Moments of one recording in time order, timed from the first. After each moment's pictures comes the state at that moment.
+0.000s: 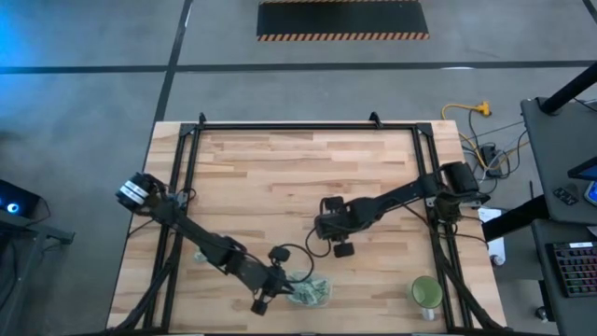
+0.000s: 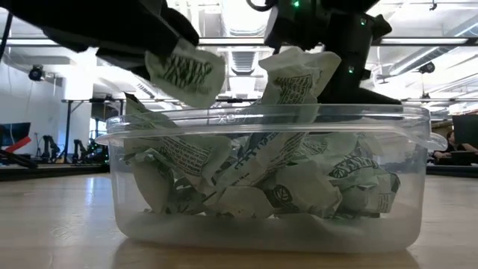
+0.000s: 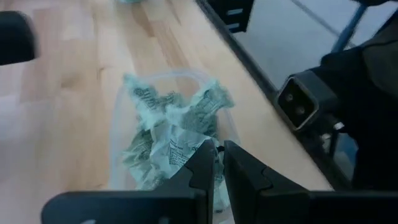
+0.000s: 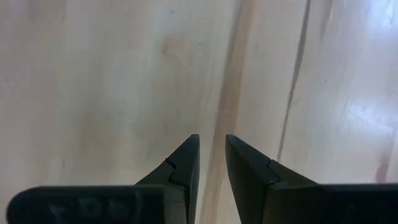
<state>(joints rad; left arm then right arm) -0.58 1.73 0.93 0.29 -0.14 -0.18 0.19 1.87 1.14 -0.58 0.13 0.03</state>
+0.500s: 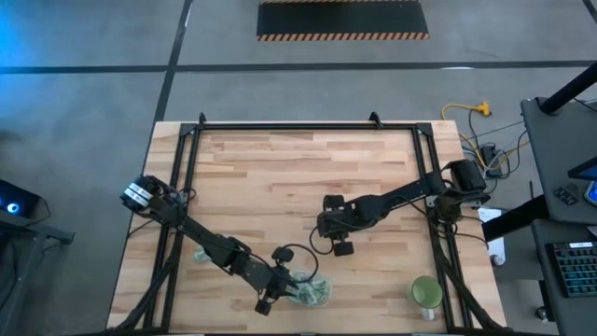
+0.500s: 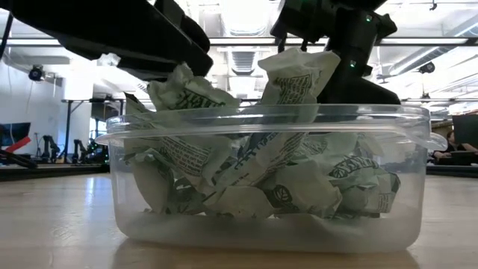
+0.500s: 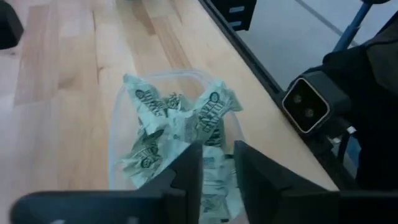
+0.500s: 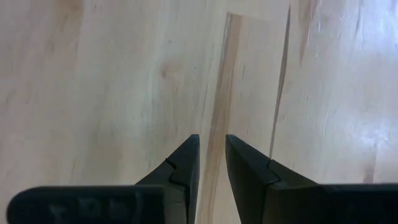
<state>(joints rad) -0.56 1.77 0.96 0.29 -0.12 -0.17 0.19 1.81 1.09 -0.49 0.13 0.03</state>
